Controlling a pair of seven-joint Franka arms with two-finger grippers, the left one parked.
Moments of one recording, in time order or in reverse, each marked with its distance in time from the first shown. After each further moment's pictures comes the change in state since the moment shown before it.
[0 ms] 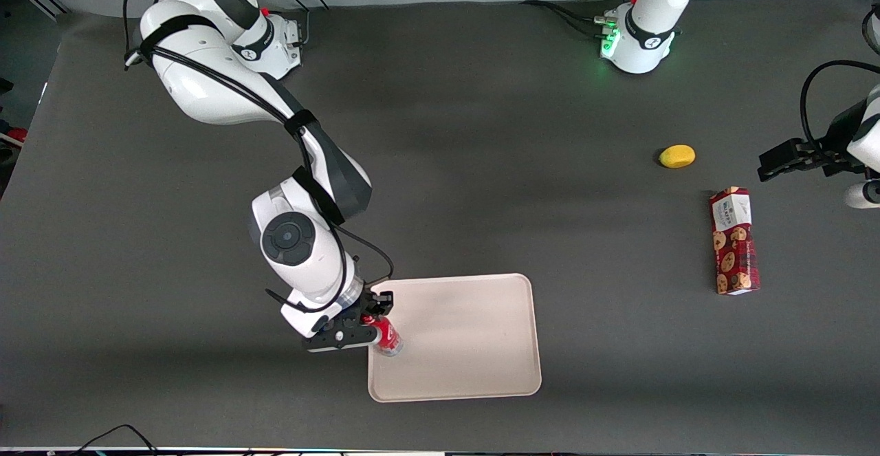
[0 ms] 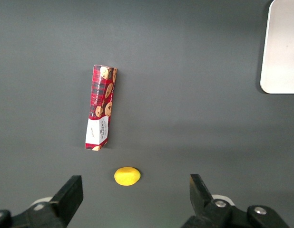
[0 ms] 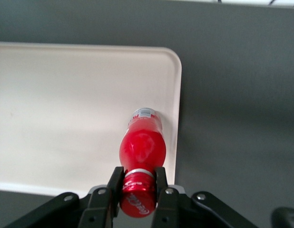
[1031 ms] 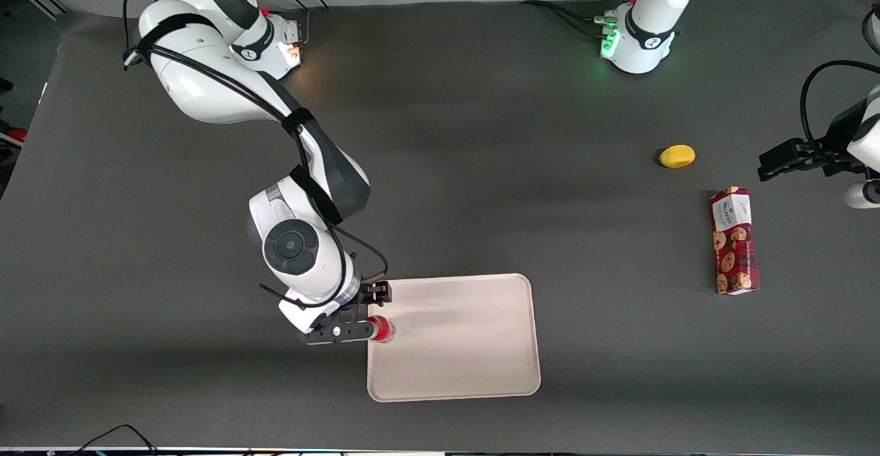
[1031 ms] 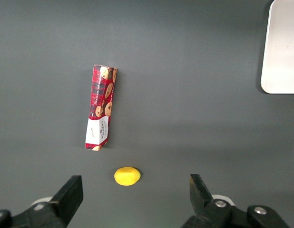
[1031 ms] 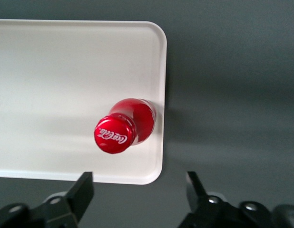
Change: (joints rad) arm -0.006 -0.001 0.005 0.024 0.001 -0.092 0.022
